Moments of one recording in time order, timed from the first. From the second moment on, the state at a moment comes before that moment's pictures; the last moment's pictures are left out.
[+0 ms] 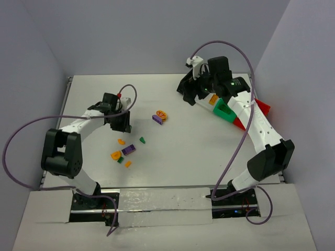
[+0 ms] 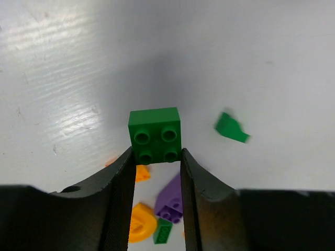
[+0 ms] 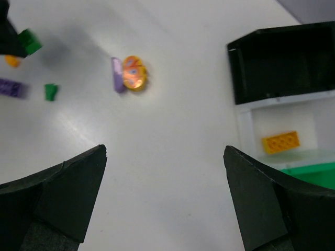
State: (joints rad) left arm -0.26 1.64 1.06 -0.53 0.21 -0.05; right arm 0.34 1.55 1.65 -0.77 -0.30 -0.29
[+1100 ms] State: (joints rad) left arm -0.22 1.29 0.88 0.19 1.29 -0.81; right arm 0.81 1.48 1.60 -0.77 -0.44 -0.43
